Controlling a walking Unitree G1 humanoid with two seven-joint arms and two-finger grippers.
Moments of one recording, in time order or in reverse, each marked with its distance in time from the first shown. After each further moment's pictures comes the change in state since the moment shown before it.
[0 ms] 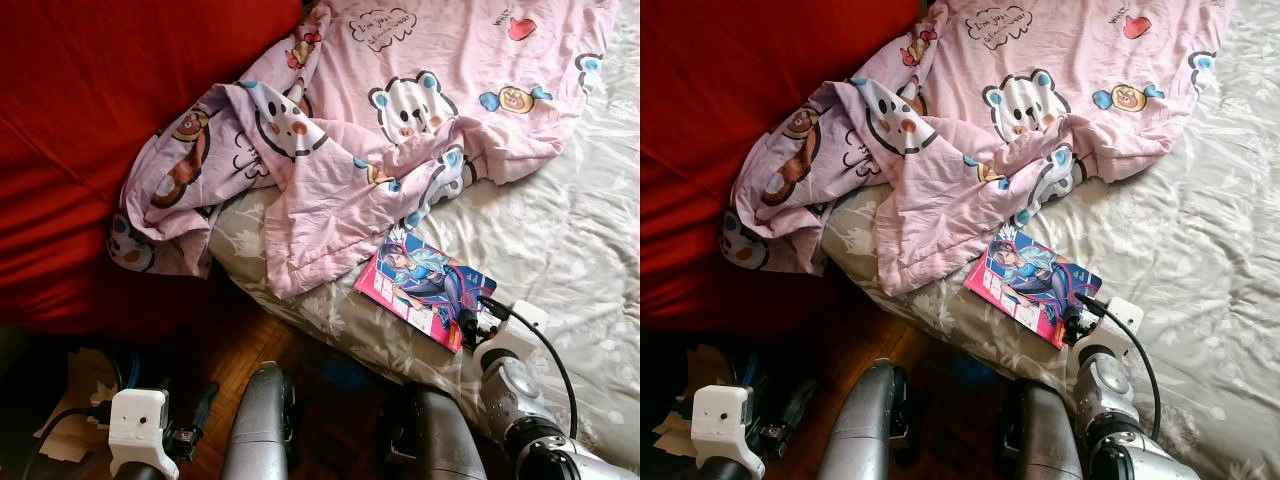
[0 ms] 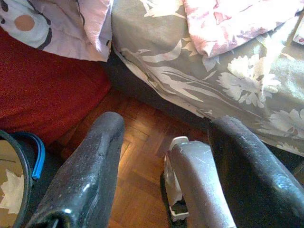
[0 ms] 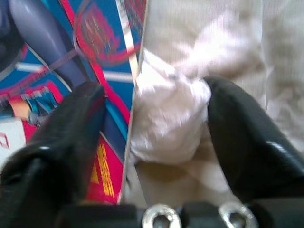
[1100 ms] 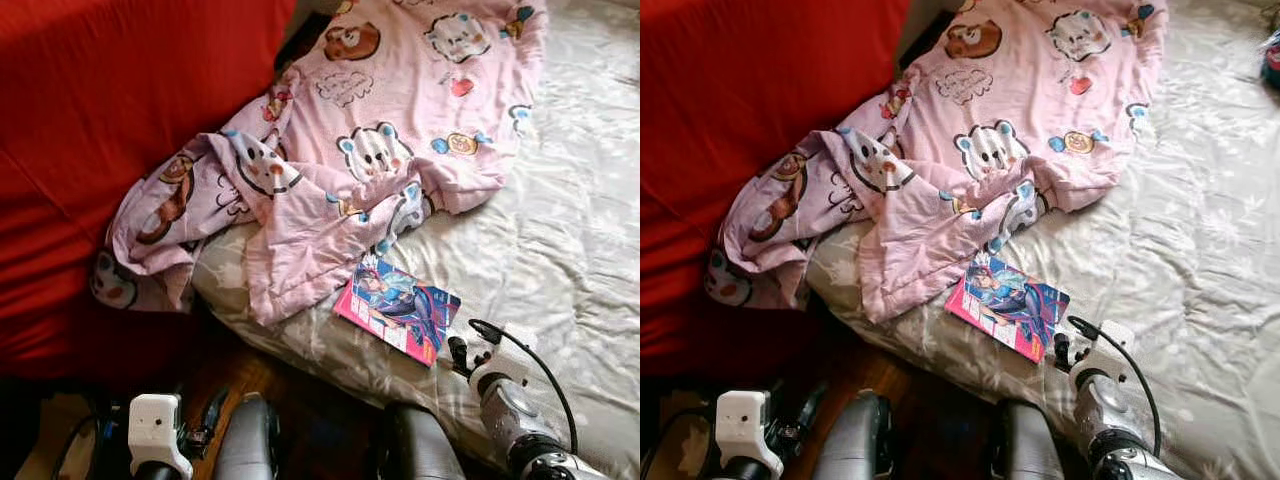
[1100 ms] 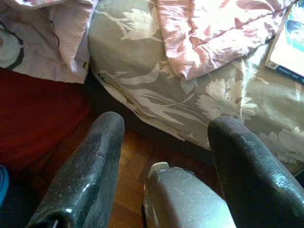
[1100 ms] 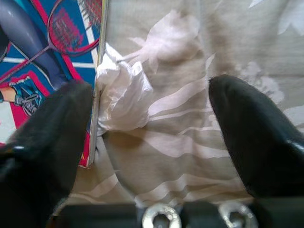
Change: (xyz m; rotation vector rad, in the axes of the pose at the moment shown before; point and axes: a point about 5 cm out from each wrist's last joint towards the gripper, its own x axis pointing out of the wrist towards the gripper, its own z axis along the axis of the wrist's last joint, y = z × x) left arm 0.016 -0.001 -0.029 -0.046 0.001 0.006; right arm -0.005 -0.011 -0.022 -0.022 0.148 -0.007
